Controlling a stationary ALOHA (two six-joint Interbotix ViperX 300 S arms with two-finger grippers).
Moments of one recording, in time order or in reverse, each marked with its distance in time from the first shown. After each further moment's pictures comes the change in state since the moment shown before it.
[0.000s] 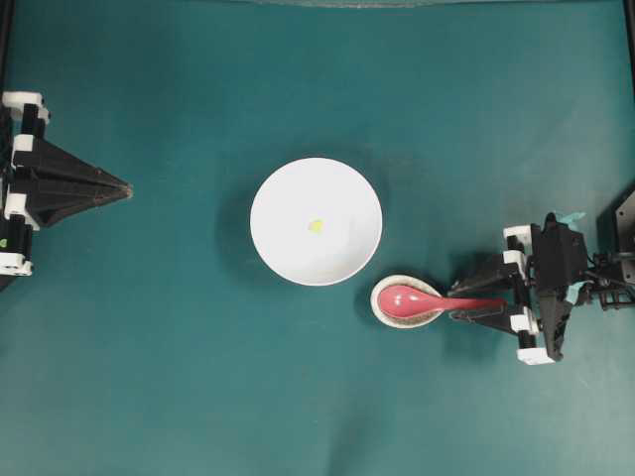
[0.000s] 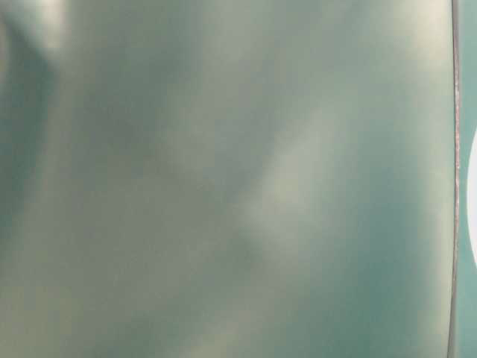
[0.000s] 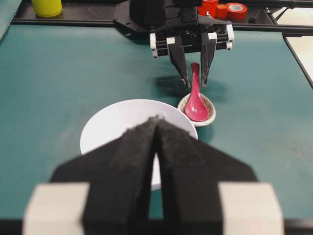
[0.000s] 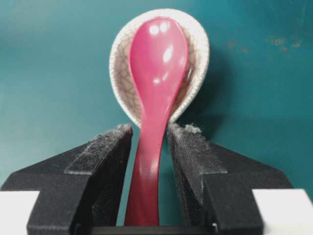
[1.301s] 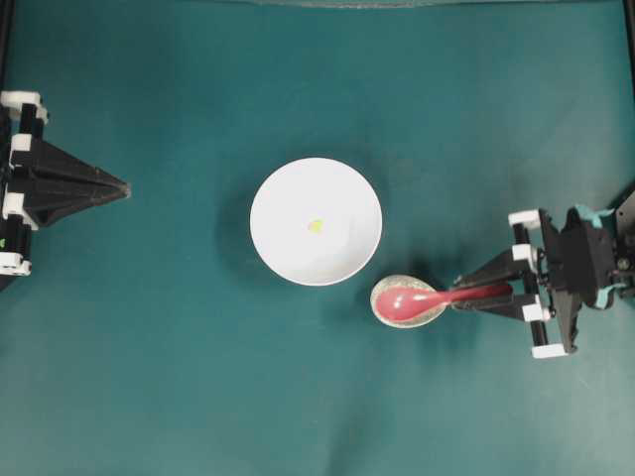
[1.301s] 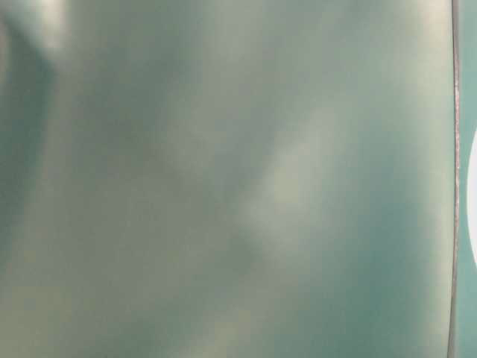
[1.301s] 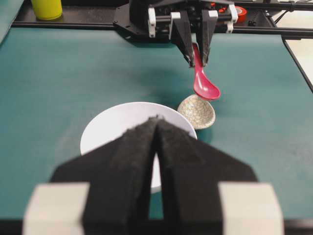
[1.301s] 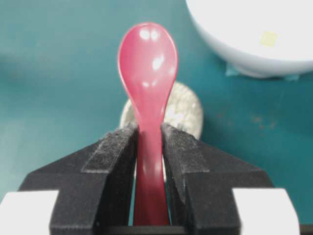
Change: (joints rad) left arm 0.000 -0.006 0.000 -0.002 -0.006 0.000; right arm -0.080 -0.354 -0.026 0.002 0.296 -0.293
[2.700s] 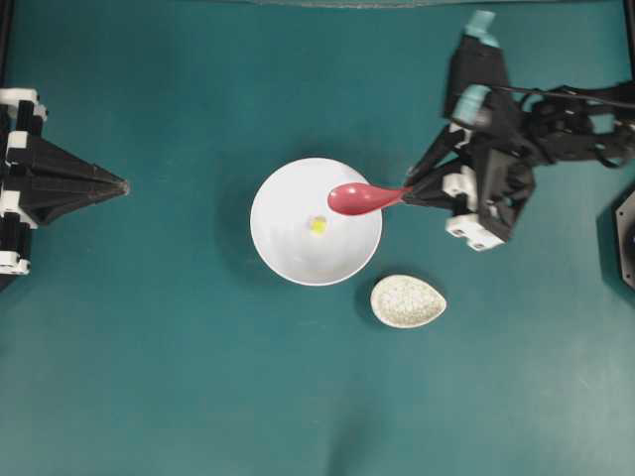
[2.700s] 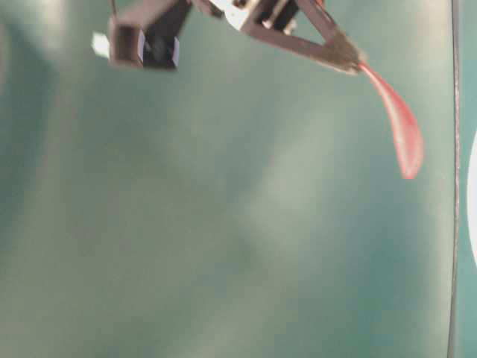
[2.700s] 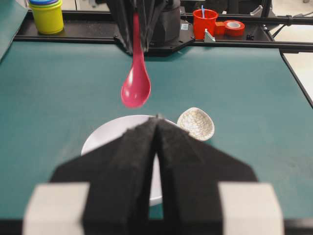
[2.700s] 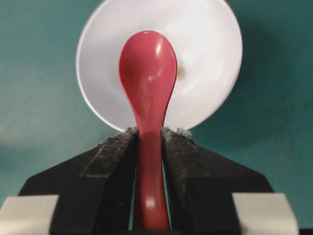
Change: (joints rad) left arm -0.002 0.000 0.000 0.000 -0.037 0.000; right arm -0.532 -0.049 -0.606 -0.011 1.144 0.026
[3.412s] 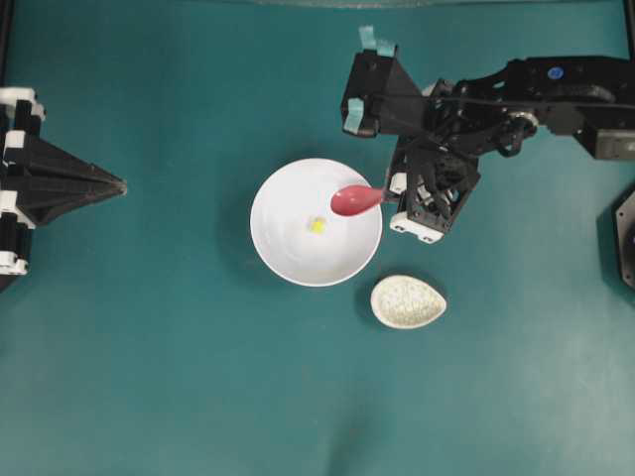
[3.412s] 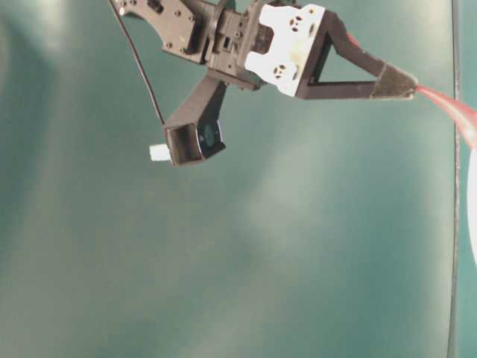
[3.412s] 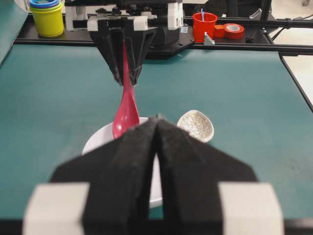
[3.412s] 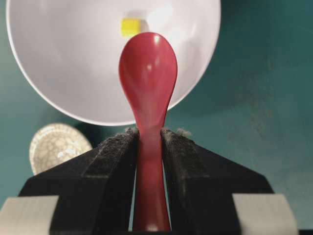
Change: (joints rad) left arm 0.000 -0.009 0.000 0.002 0.002 0.000; right arm -0.003 0.249 -0.273 -0.207 0.414 0.170
